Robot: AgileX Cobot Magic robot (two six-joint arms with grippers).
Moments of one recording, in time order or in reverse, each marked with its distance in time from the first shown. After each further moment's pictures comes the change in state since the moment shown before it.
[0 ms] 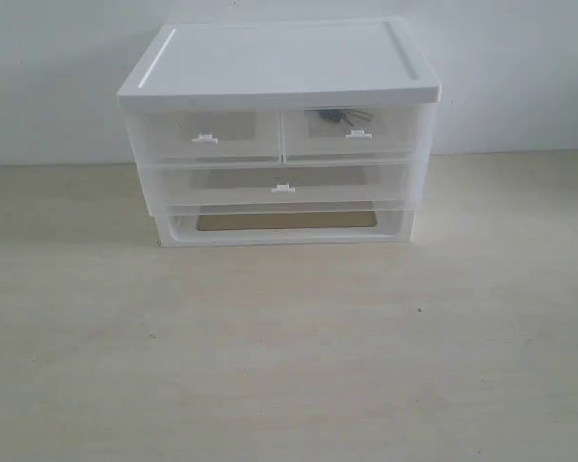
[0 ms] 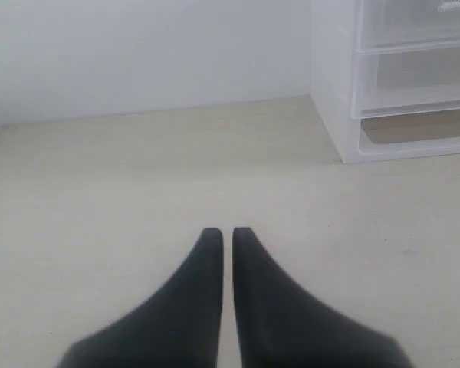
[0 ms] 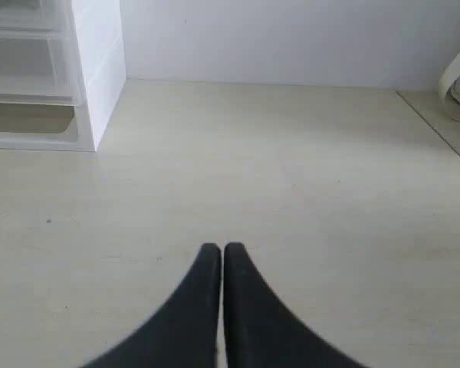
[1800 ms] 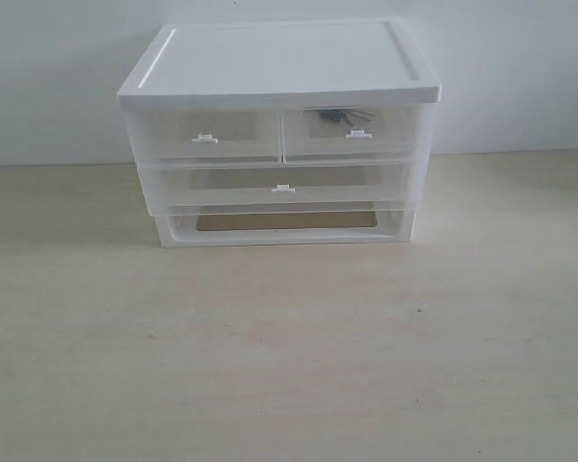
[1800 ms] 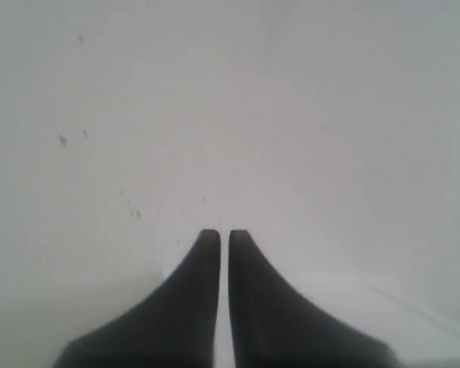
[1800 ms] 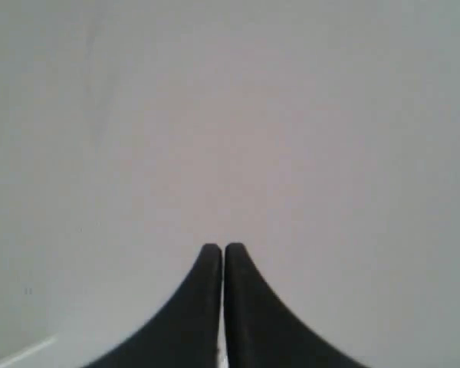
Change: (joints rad) left arm 0.000 0.992 -0.457 0.350 -1.118 -0.556; right arm 0.000 0.378 -0.290 -0.296 -0.851 0.503
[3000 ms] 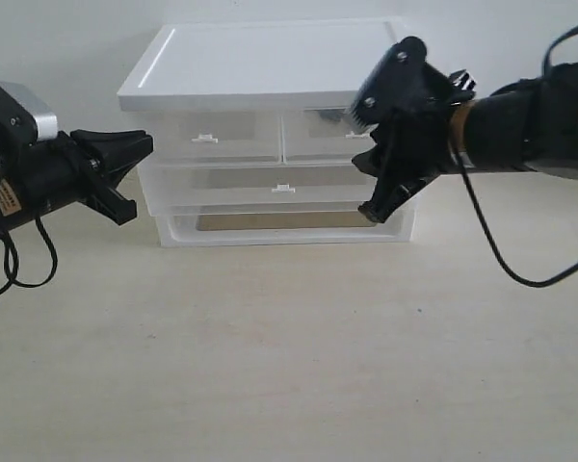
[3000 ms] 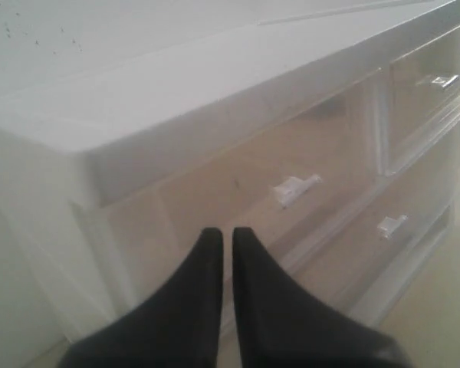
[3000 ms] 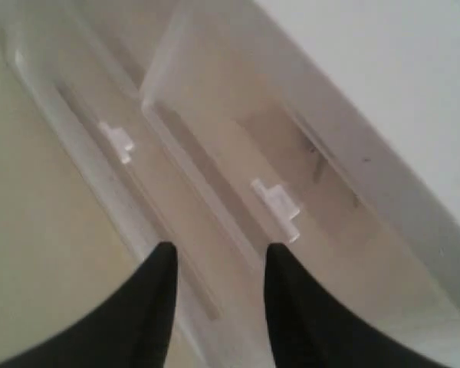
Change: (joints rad) left arm -0.020 0.945 -0.415 0.456 -0.286 0.275; right arm 0.402 1.303 -0.740 -0.747 0.354 -0.085
